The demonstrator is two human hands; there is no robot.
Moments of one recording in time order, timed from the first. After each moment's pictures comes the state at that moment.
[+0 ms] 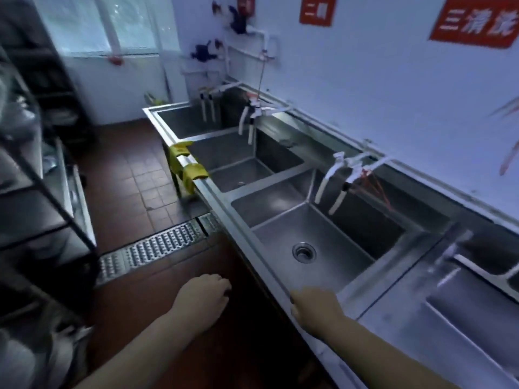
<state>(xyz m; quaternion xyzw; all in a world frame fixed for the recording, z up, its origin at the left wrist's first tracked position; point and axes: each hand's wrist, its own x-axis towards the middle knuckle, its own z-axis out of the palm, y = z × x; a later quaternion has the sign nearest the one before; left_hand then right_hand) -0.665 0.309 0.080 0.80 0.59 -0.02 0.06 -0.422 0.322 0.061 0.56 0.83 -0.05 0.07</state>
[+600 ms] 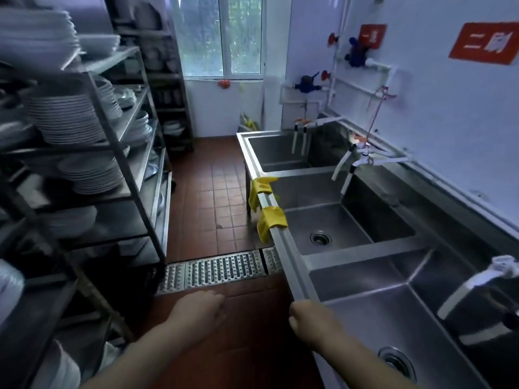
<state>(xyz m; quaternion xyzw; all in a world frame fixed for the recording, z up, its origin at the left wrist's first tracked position) -0.841 0.476 0.089 0.65 0.75 -0.07 0.11 -0.615 0.582 0.054 0.45 0.87 -0.15 0.11</state>
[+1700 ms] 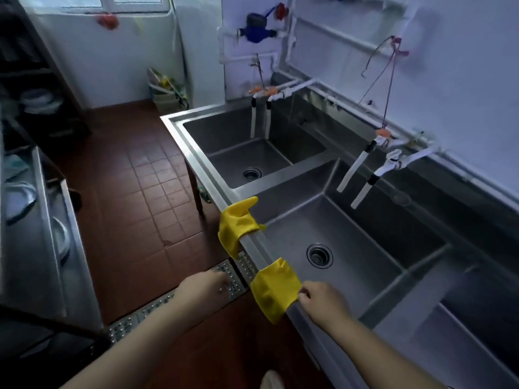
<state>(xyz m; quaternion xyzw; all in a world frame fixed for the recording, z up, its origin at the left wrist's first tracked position) -1.070 0.921 0.034 0.73 0.64 -0.05 0.21 -0.808 0.921 0.009 0.69 0.69 -0.23 0.03</state>
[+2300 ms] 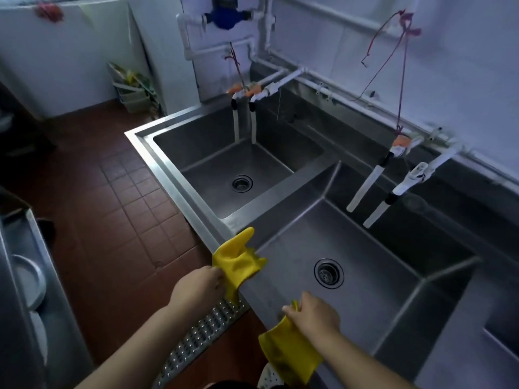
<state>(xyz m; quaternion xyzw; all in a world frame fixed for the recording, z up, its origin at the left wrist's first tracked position) -1.093 1.095 0.008 0.74 0.63 -0.04 0.22 -0.850 1.042 -0.031 0.77 0.57 -0.29 0.06</state>
